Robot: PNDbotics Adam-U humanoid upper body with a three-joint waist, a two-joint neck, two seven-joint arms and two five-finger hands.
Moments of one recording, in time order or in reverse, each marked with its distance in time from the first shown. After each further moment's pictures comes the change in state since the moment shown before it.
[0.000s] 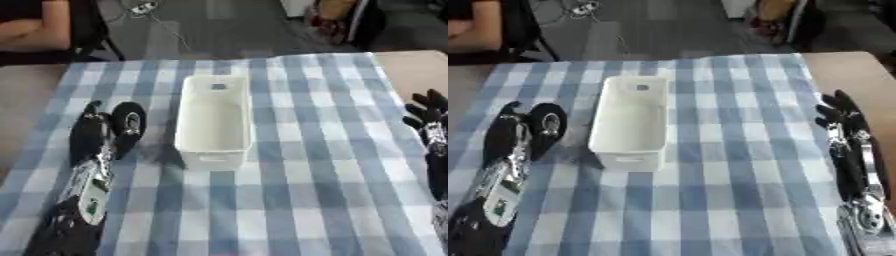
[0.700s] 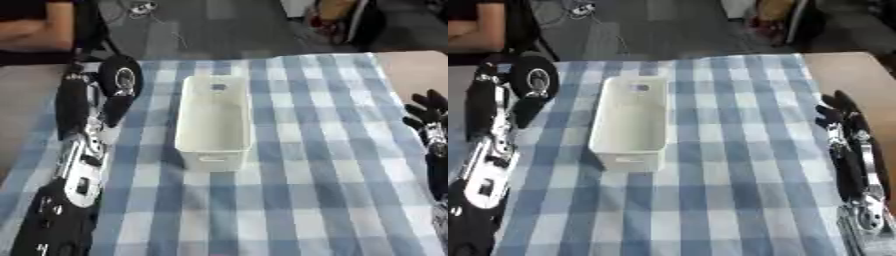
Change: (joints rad) left arm -0.042 0.001 -0.031 -0.213 0.022 -0.031 -0.003; right arm 0.000 0.000 0.000 0.000 0.000 0.000 0.000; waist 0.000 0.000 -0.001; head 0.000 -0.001
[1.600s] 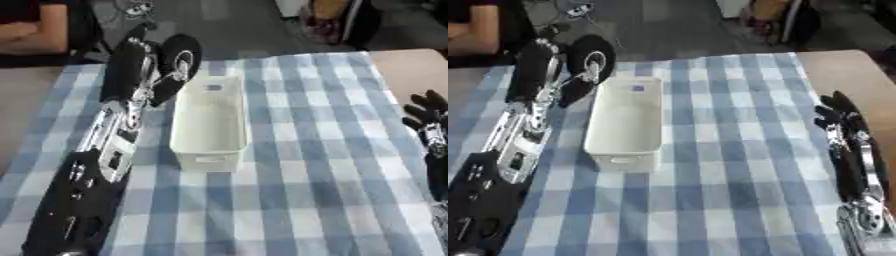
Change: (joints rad) left arm -0.137 -0.002 -0.178 0.057 -0.133 -0.130 -0.134; right arm 0.000 0.000 0.001 0.000 0.000 0.000 0.008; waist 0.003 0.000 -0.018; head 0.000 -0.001
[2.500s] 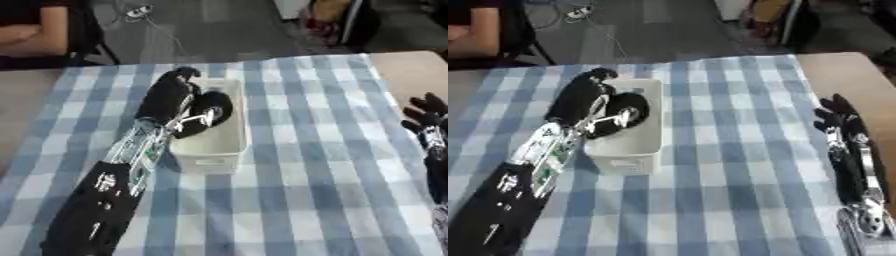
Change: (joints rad) left arm 0.005 -0.008 -0.122 0.177 -0.177 -0.128 -0.109; right arm 0.000 0.000 0.000 0.004 0.000 0.000 0.001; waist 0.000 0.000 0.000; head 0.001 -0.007
